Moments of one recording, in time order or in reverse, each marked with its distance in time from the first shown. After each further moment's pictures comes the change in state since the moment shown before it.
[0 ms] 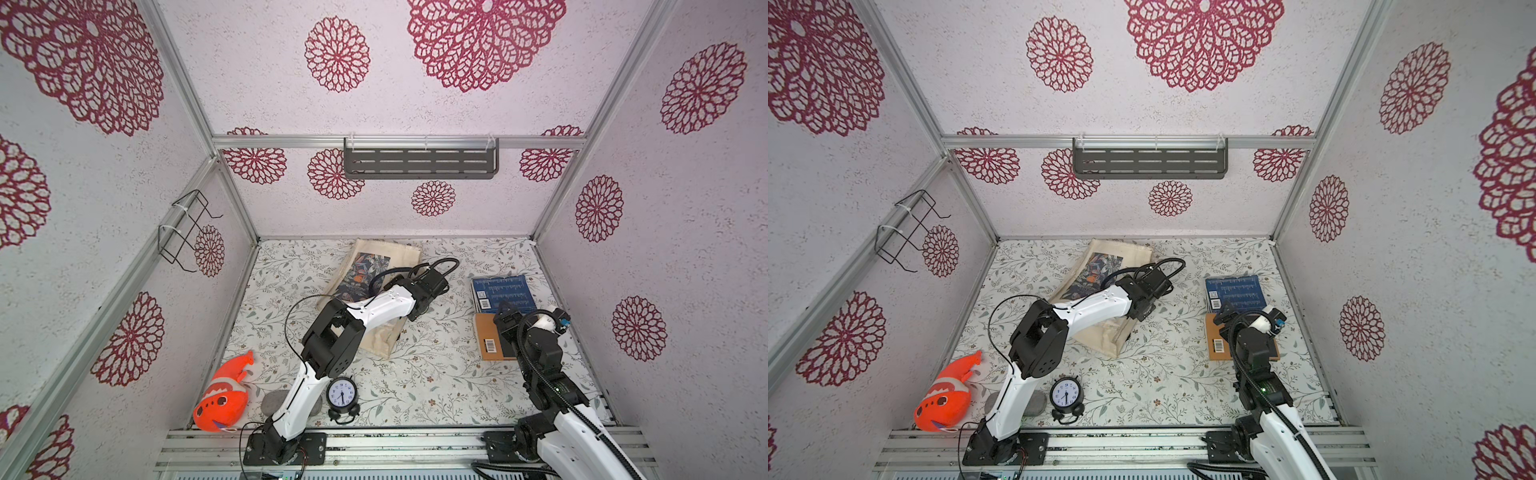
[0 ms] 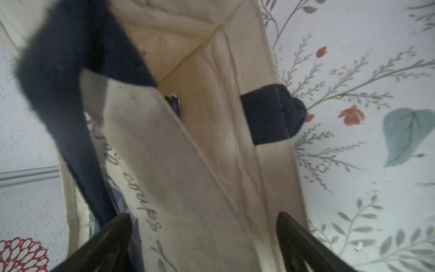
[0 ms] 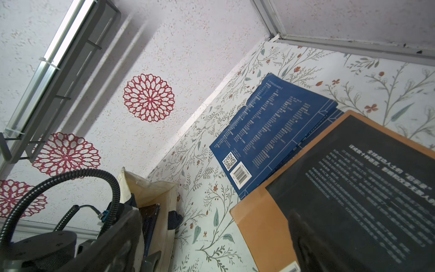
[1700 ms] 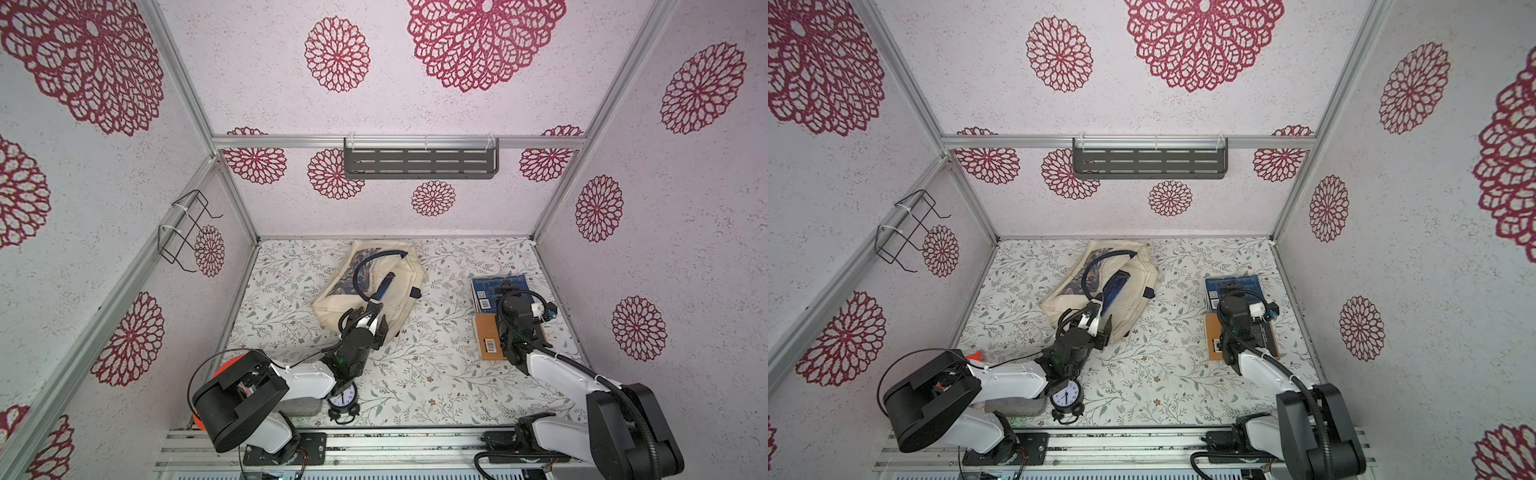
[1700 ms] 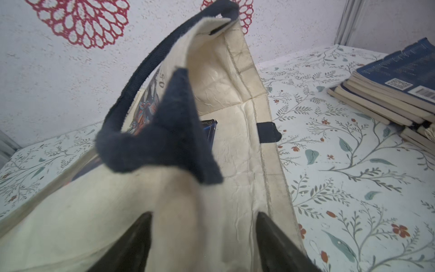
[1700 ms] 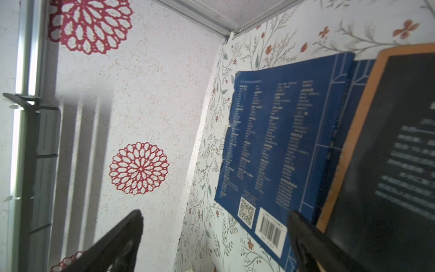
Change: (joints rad) left arm -0.013 -0.763 -1.369 1.464 0.112 -0.134; right arm -0.044 0.631 0.138 0.417 0.119 0.480
